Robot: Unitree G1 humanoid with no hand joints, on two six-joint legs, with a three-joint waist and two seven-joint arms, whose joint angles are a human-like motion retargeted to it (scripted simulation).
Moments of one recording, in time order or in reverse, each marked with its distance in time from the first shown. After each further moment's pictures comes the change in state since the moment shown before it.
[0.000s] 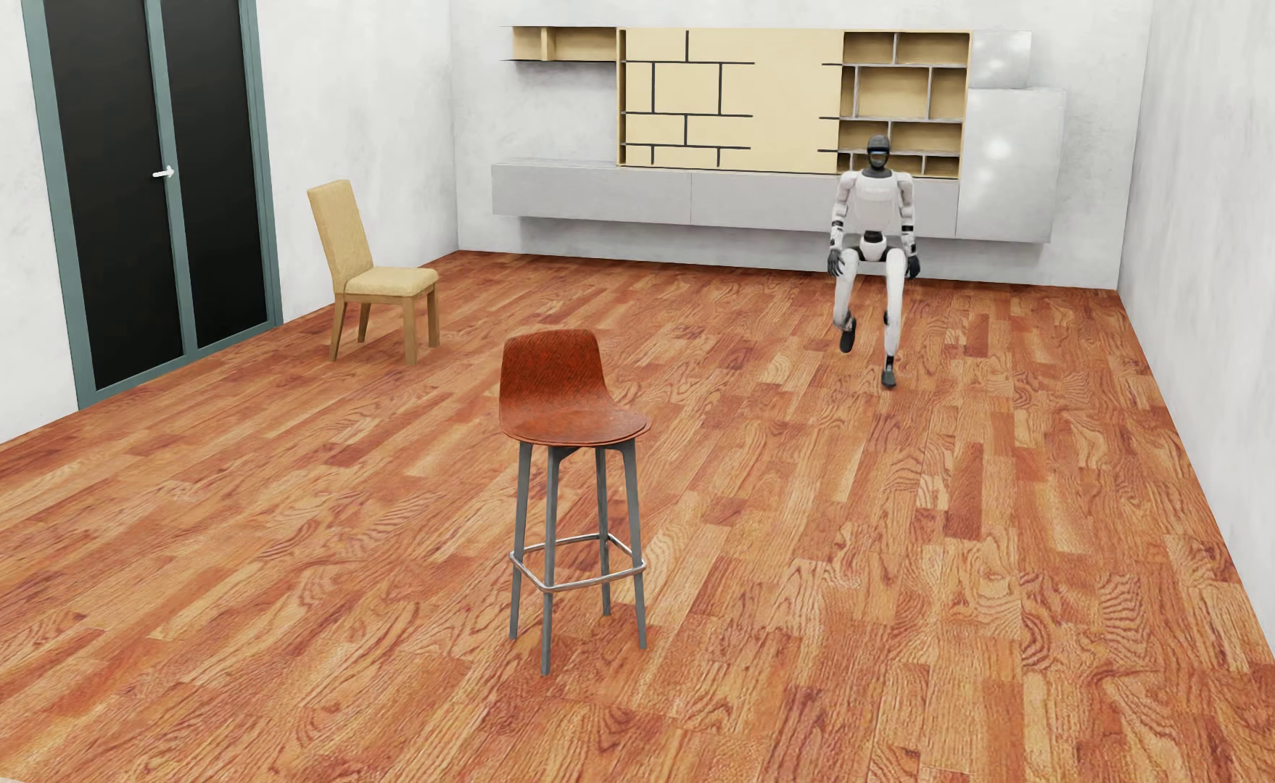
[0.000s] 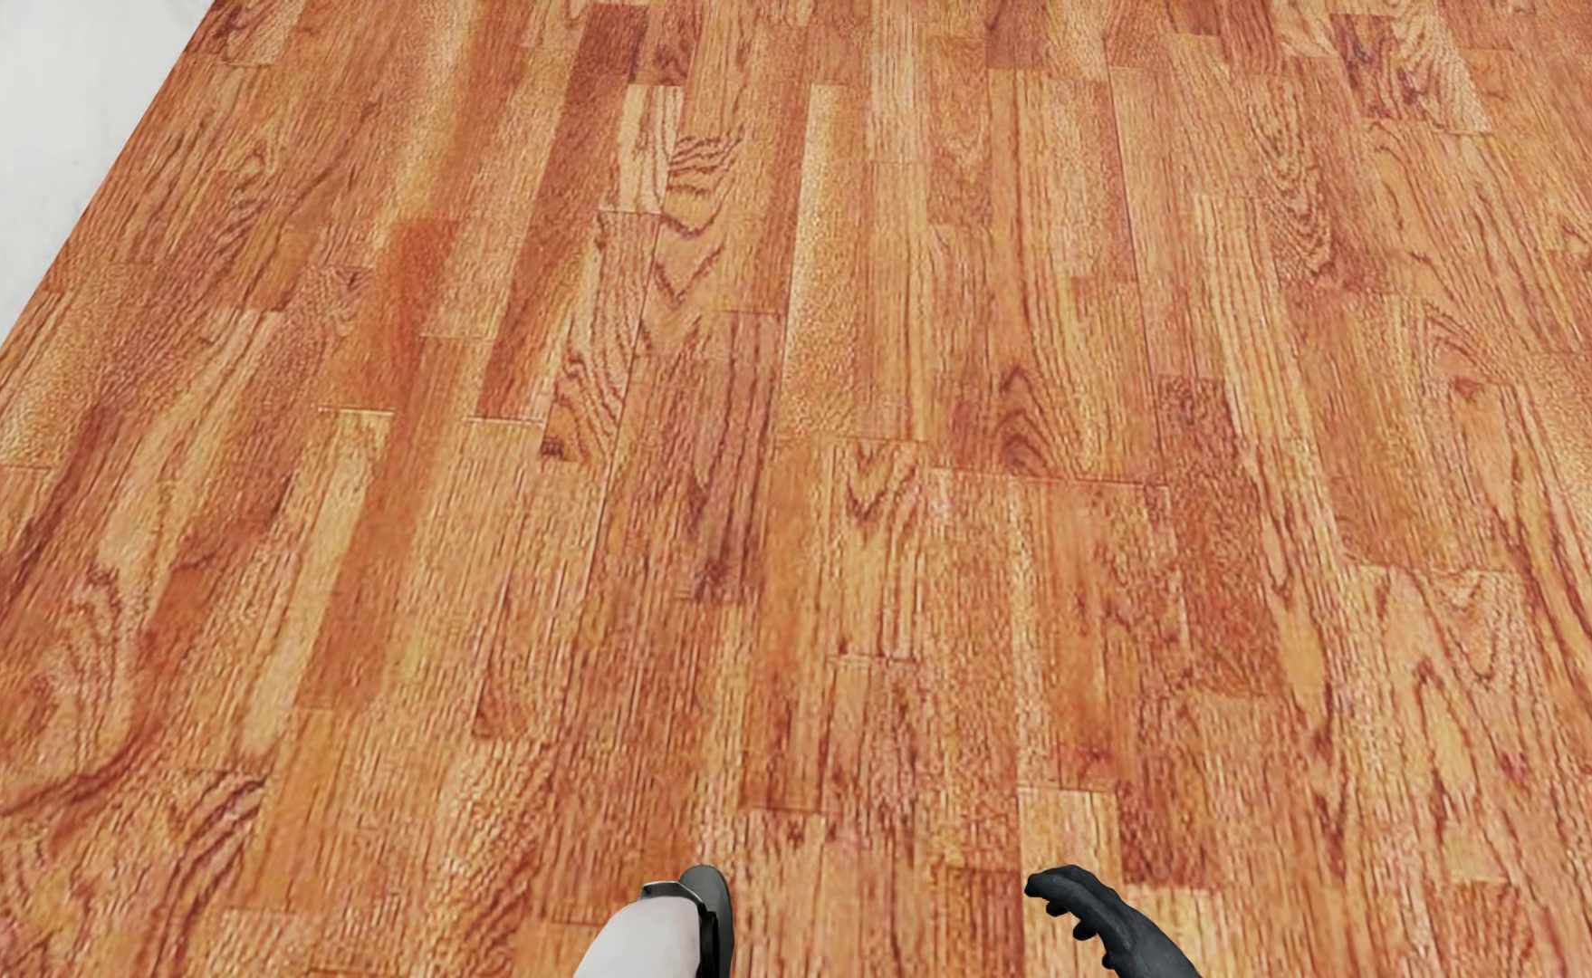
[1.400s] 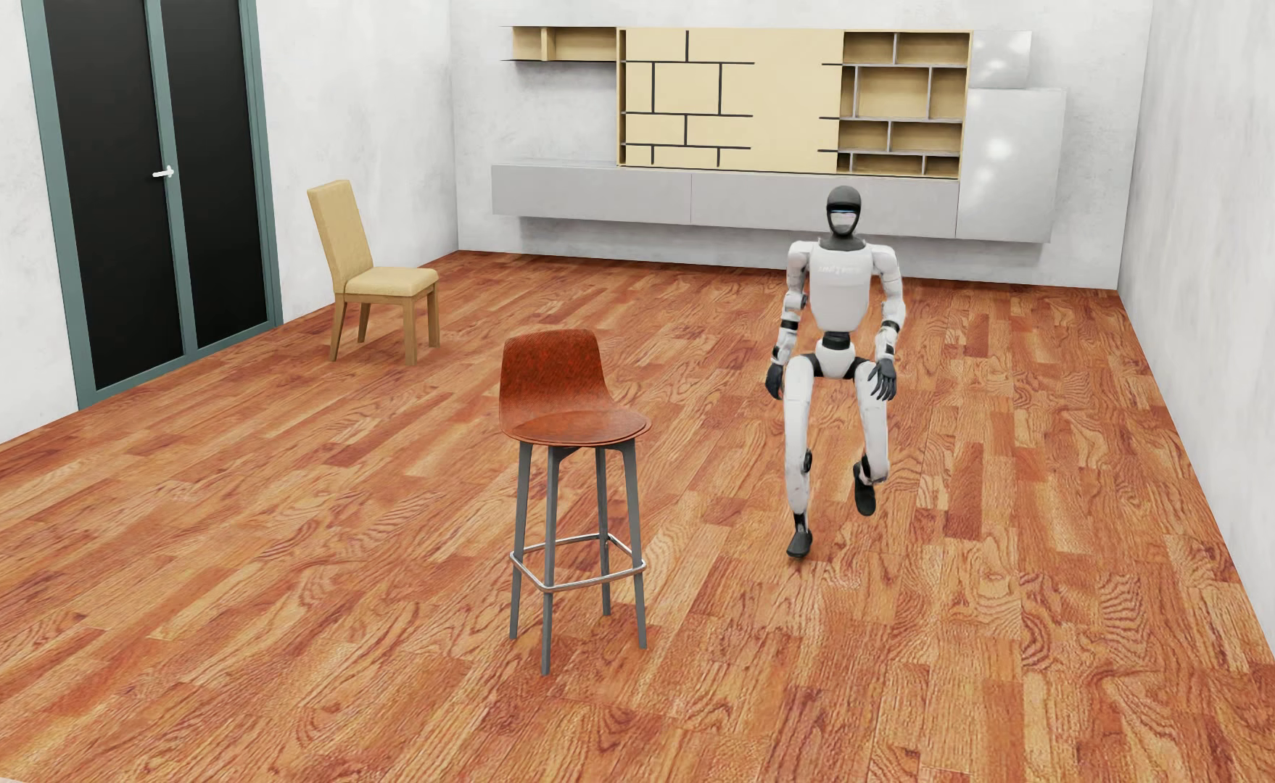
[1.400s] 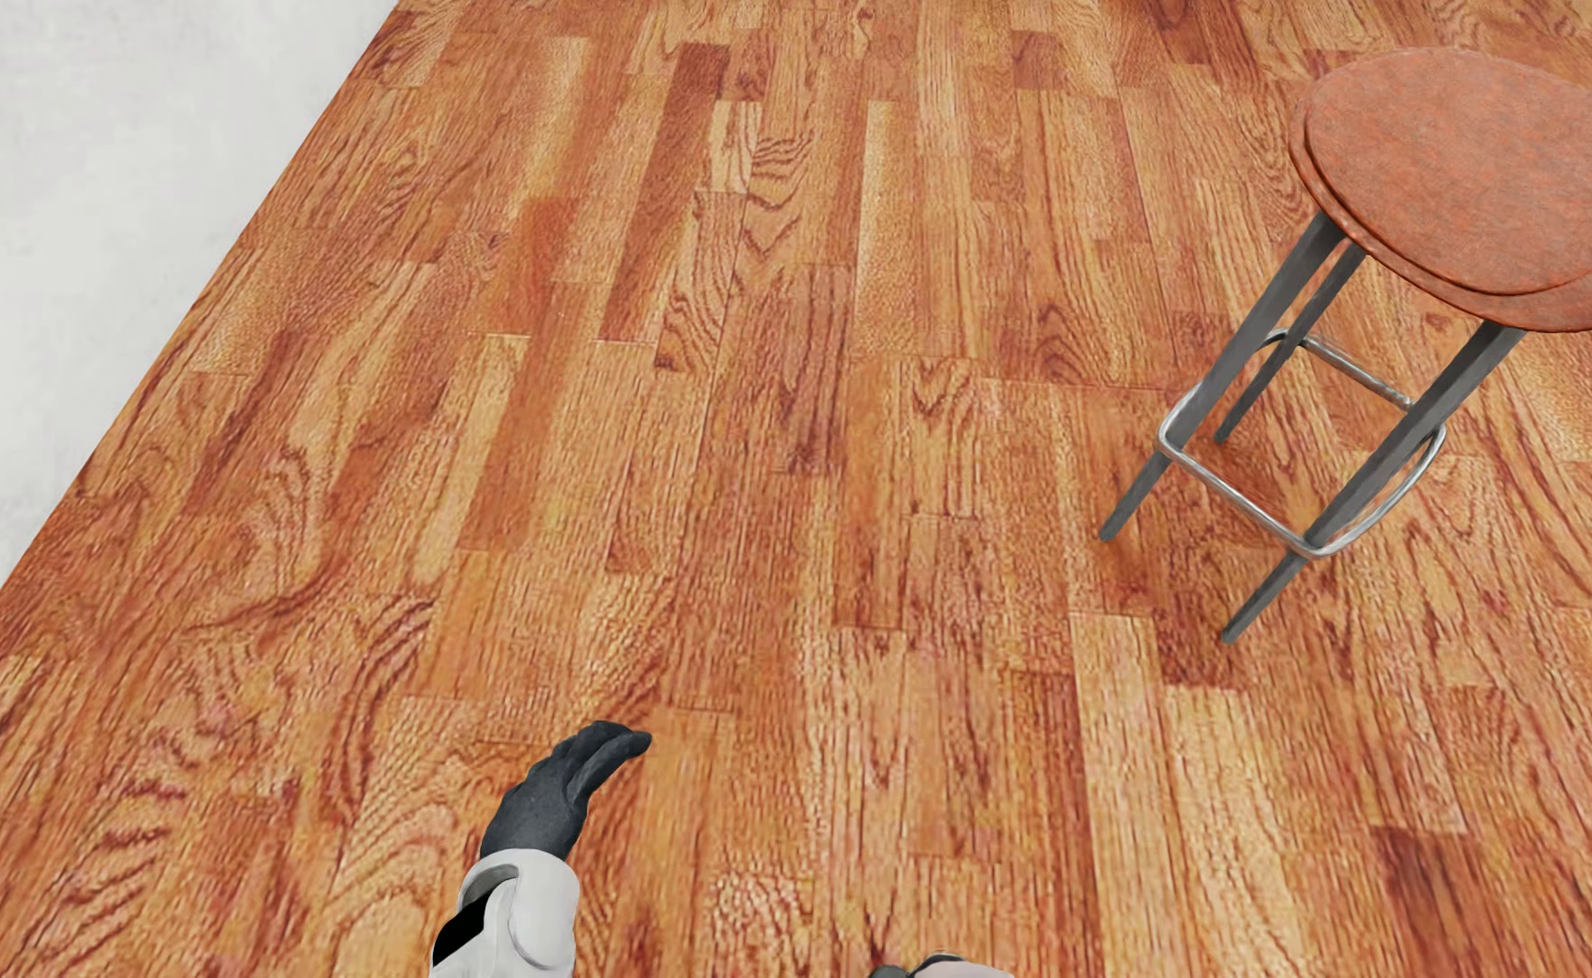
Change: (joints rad) body 0.261 -0.167 -0.145 0.144 0.155 0.116 -0.130 -0.159 -0.003 0.747 -0.649 -0.240 0.049 0.164 -0.333 0.111 0.142 -0.040 -0.052 -0.181 -0.234 -0.517 0.459 -0.048 -0.195 -0.133 0.244 0.176 0.101
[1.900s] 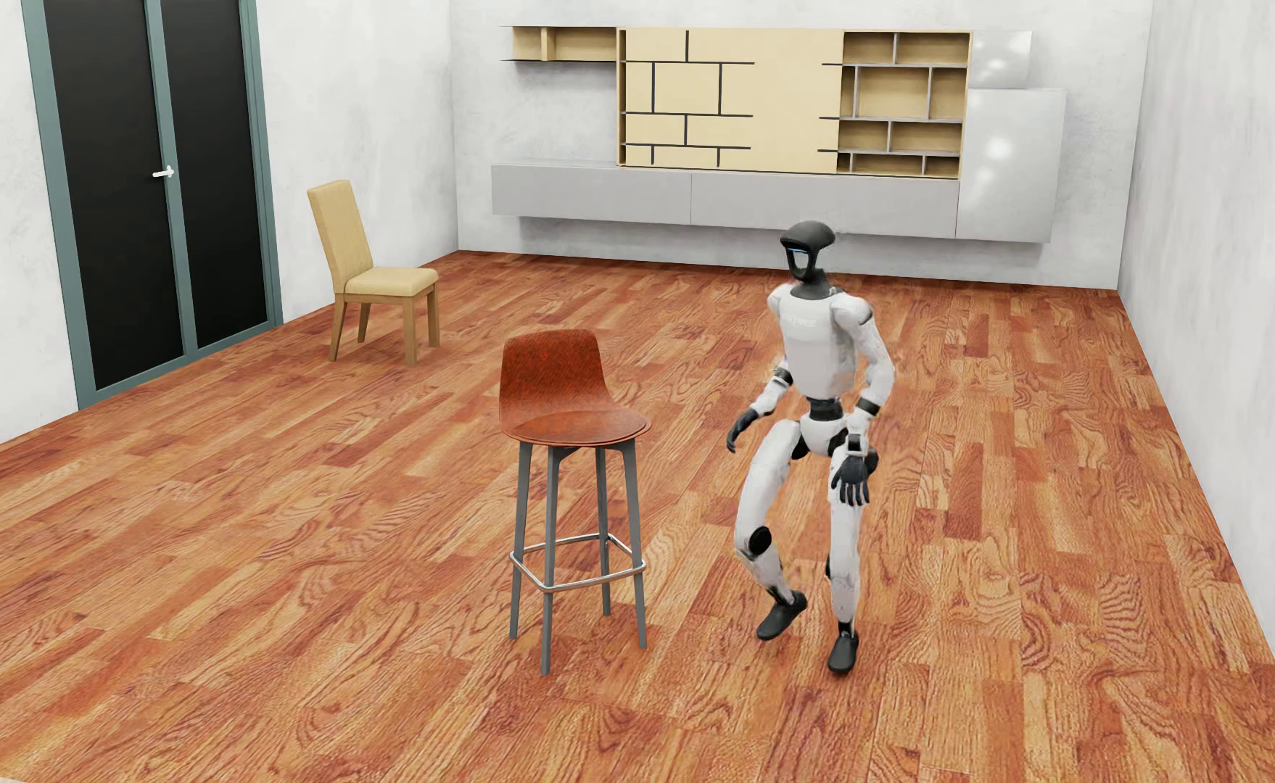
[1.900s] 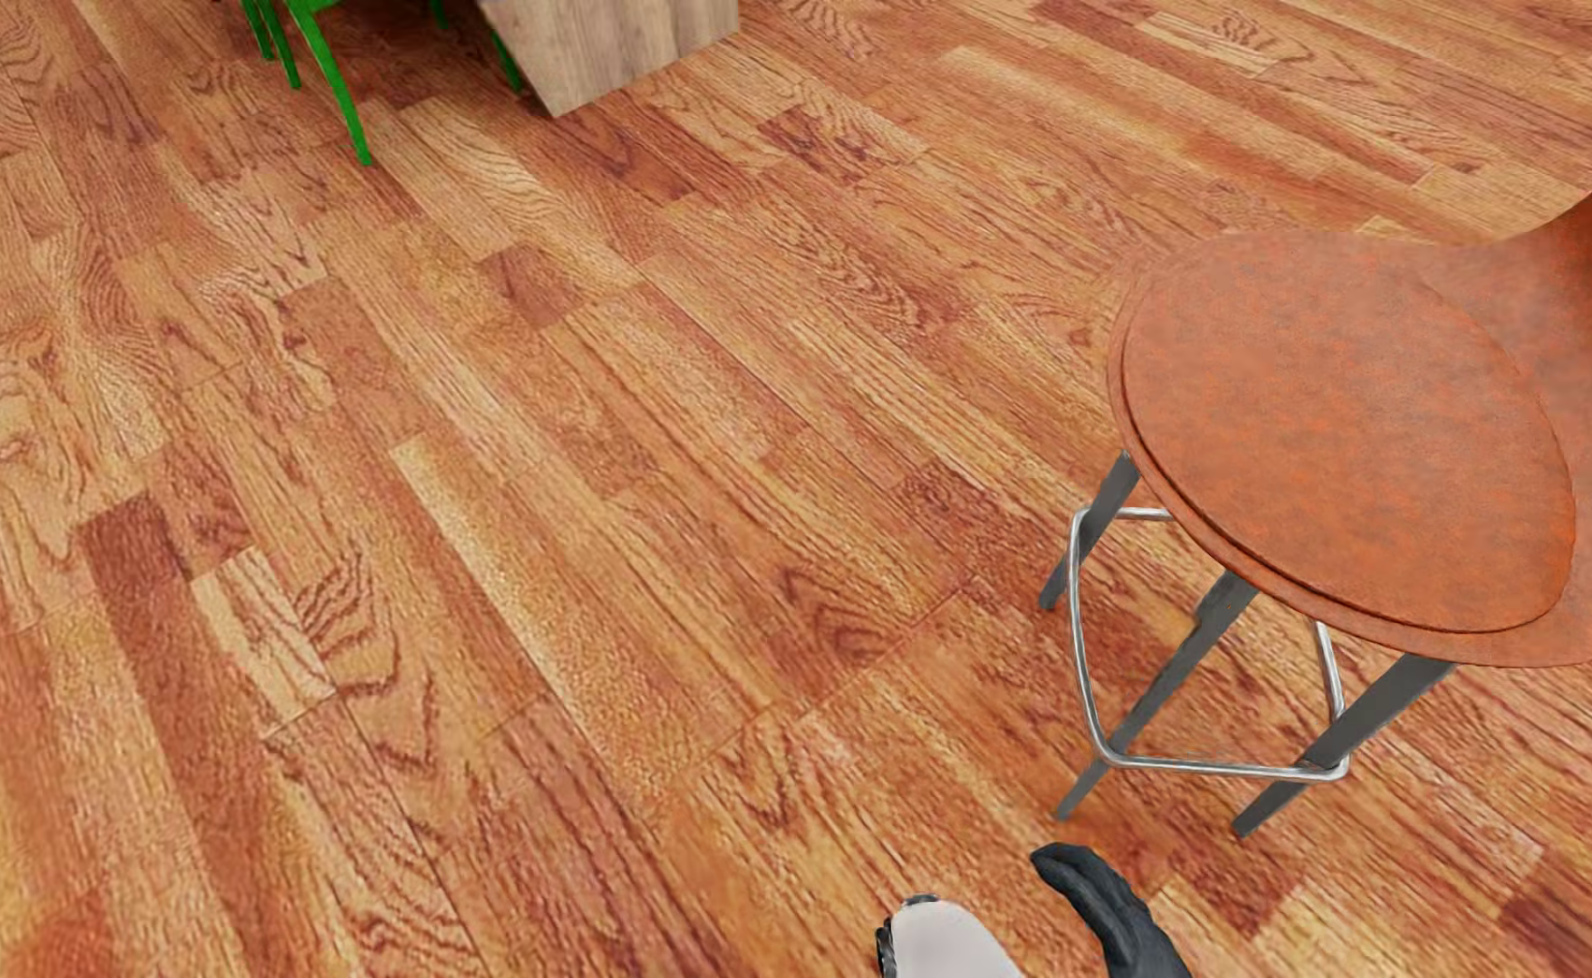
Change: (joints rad) body 0.166 -0.220 -0.001 -0.080 0.003 -0.057 0.491 0.293 -0.028 -0.779 0.564 0.182 0.062 -0.354 0.075 0.011 -0.039 0.021 0.087 -0.038 0.183 0.324 -0.554 0.181 0.161 0.105 -0.369 -0.209 -0.306
